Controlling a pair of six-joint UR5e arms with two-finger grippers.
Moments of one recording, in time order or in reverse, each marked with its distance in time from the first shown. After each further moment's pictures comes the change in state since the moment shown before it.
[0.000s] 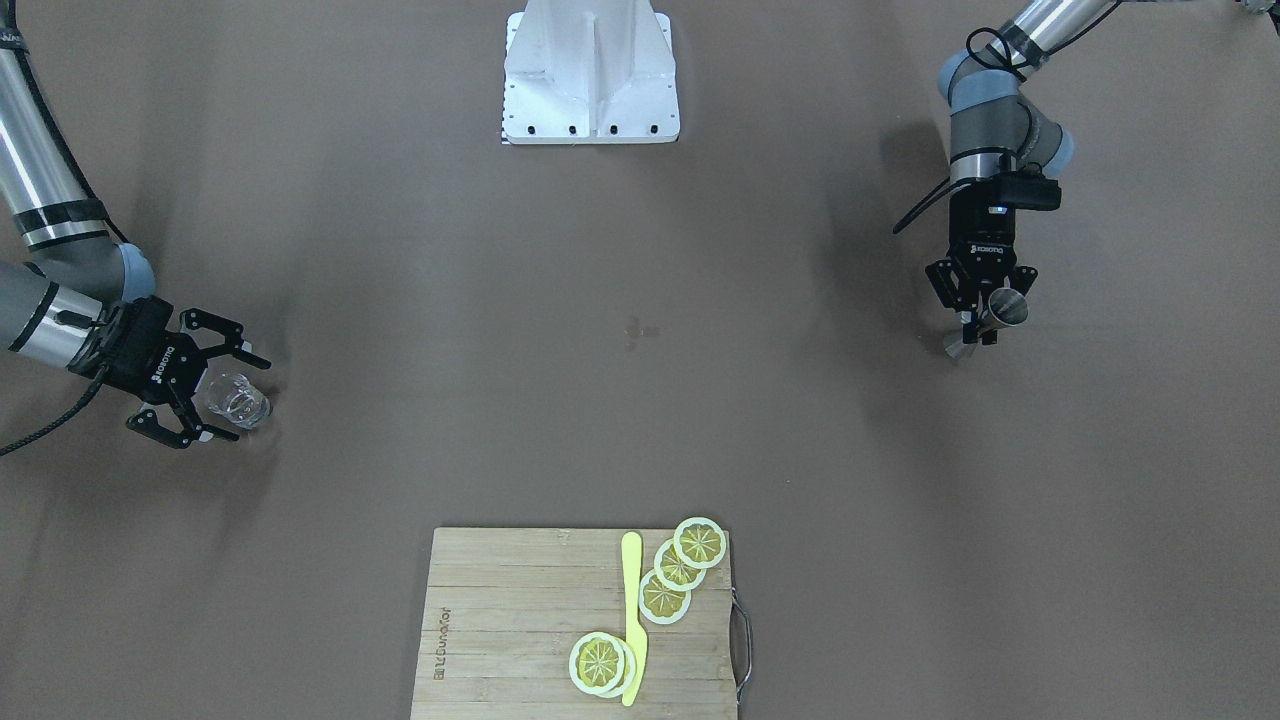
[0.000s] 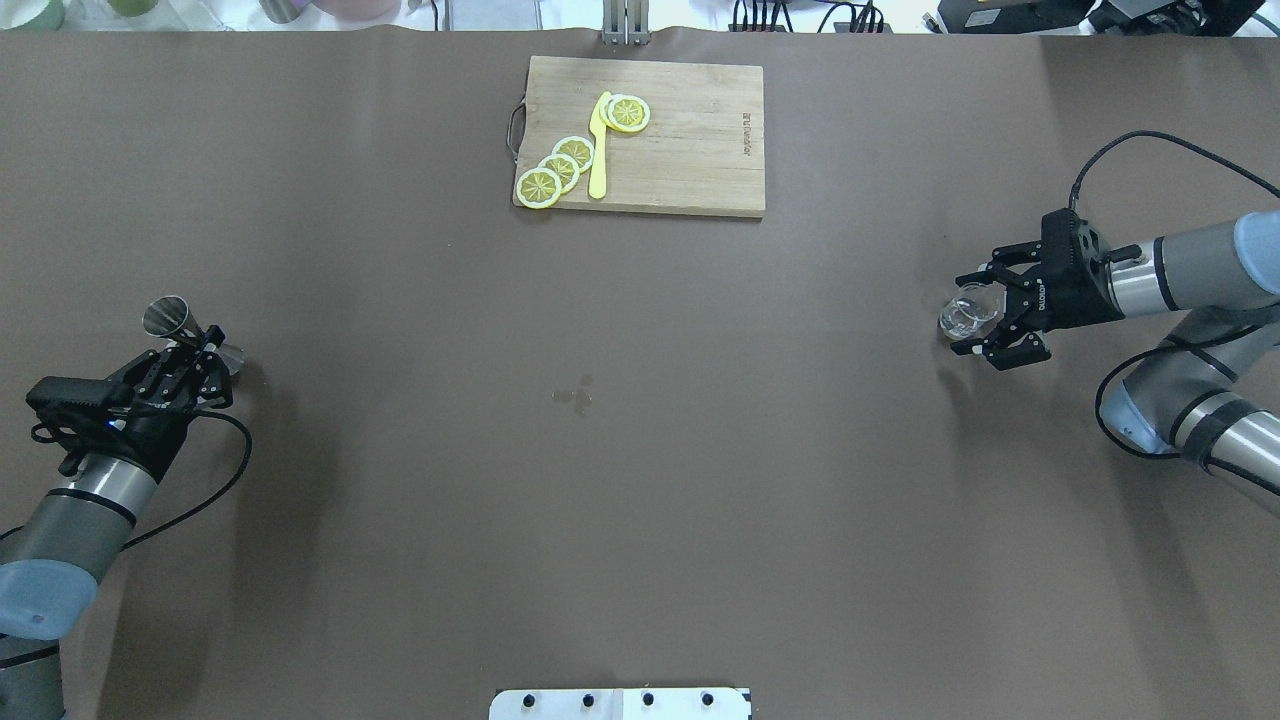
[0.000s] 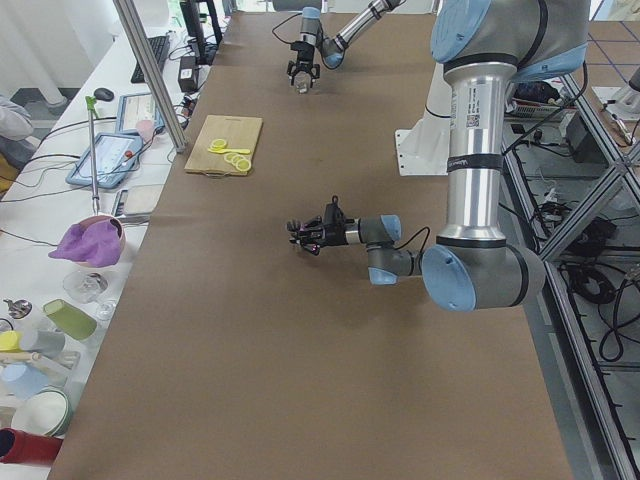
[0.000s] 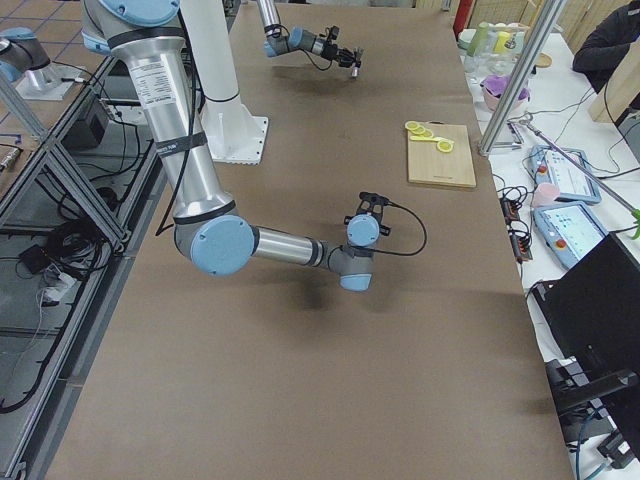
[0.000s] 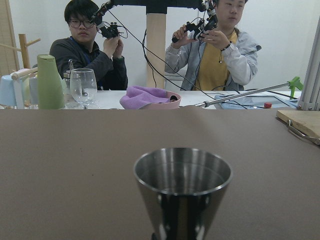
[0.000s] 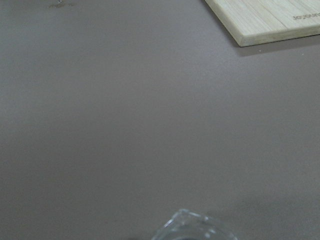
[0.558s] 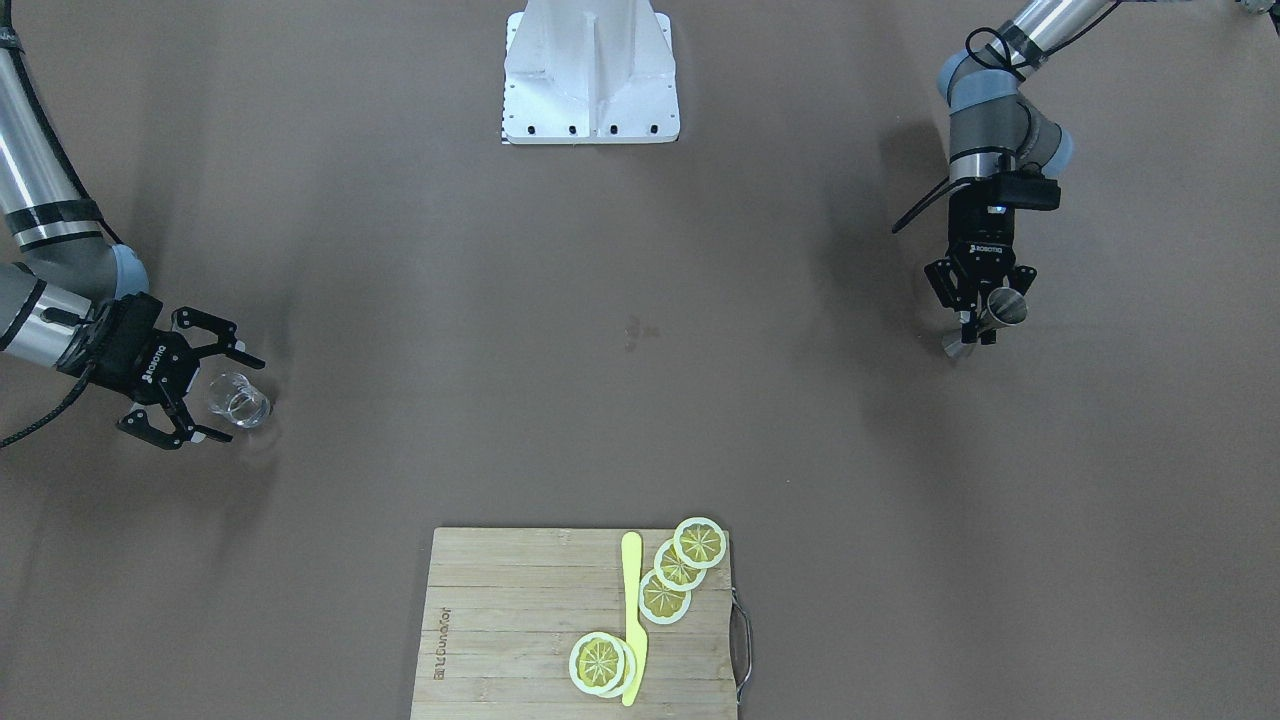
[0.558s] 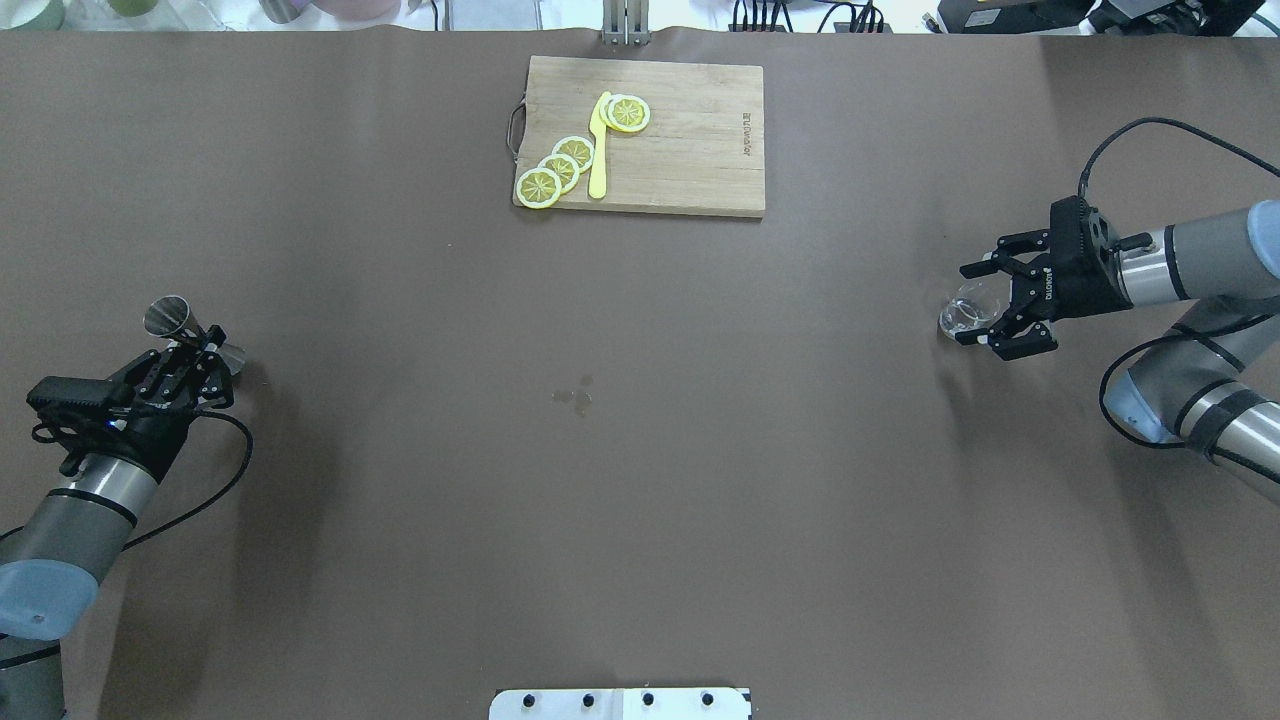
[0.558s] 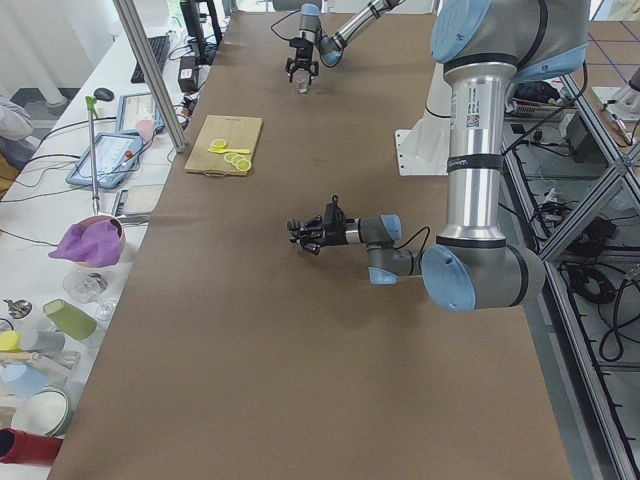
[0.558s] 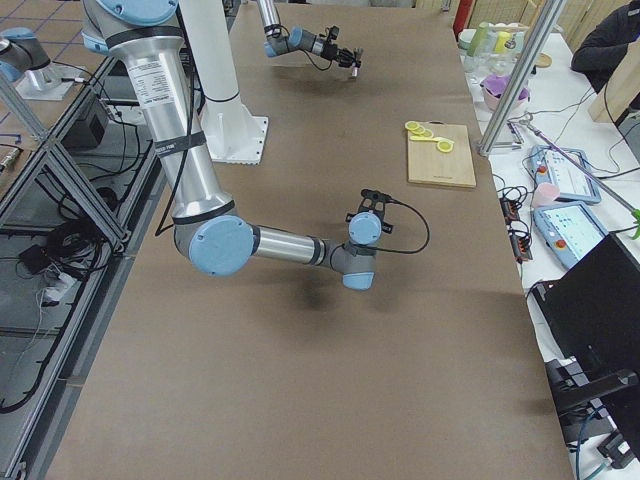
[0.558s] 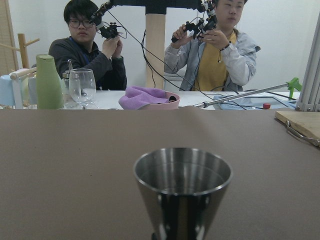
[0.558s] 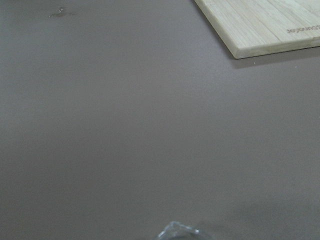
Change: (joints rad) left arm 0.001 -0.001 0.000 -0.001 0.000 0.001; right arm 0.032 0.000 0.022 0.000 0.027 0.002
